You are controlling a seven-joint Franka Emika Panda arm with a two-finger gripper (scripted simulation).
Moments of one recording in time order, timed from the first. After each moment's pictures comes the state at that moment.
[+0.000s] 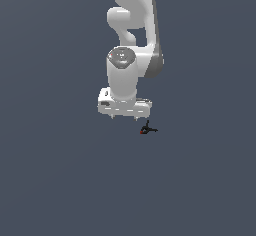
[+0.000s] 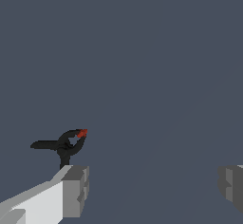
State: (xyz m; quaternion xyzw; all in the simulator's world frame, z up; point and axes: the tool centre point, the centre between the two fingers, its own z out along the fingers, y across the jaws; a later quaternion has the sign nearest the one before) arm -0.012 -0.016 0.146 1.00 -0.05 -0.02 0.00
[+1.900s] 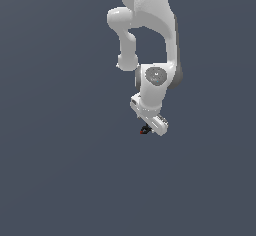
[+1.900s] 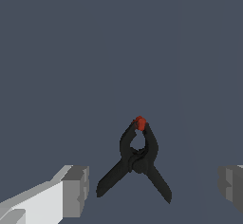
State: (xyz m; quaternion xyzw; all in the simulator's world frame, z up) arm -0.027 0.088 0.072 0.90 -0.43 0.00 0.00
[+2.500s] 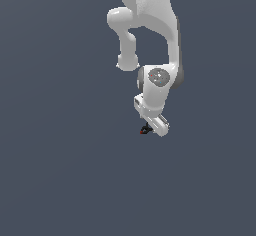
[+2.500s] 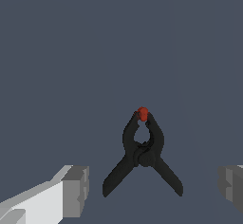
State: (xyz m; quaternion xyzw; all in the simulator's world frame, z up) arm -0.030 0.098 0.064 0.88 -0.48 0.00 0.00
